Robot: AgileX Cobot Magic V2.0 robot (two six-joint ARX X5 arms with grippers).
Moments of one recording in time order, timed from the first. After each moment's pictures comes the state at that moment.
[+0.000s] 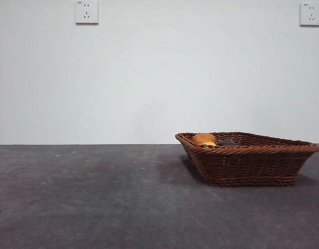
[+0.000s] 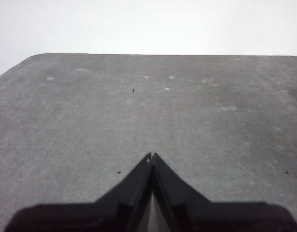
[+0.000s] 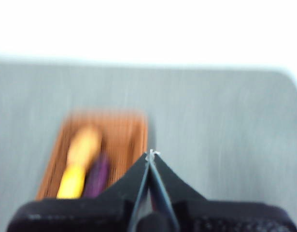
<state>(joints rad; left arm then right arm) 0.02 0.02 0.02 -0.15 -0.04 -0.04 0.21 0.89 1.23 -0.68 0.15 0.03</state>
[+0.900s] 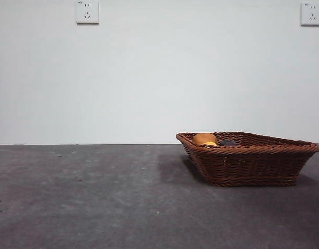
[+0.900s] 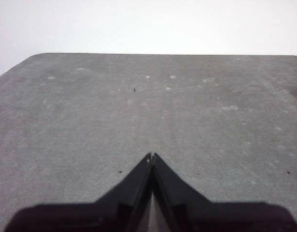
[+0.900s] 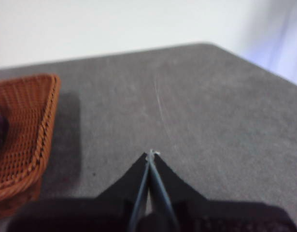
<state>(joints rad) 0.02 0.02 0.02 -0.15 -0.04 -0.04 0.01 0.01 0.02 -0.17 0.23 0.08</state>
